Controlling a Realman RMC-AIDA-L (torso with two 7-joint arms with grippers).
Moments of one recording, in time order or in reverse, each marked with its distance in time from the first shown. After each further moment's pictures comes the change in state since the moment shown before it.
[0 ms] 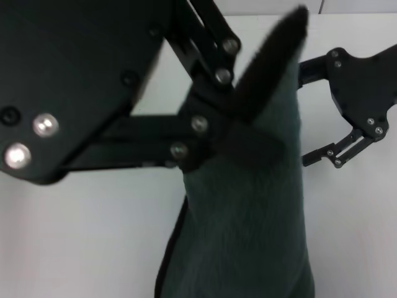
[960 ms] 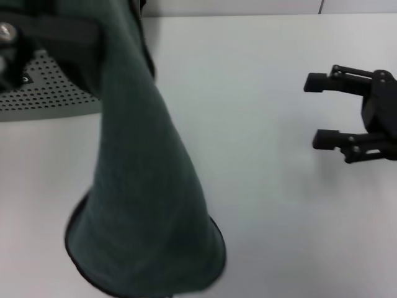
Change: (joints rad) left arm 0.310 -0.023 -0.276 0.088 -0.097 0.000 0.149; right arm -0.237 0.048 -0.008 0.352 0.393 -0.003 -0.032
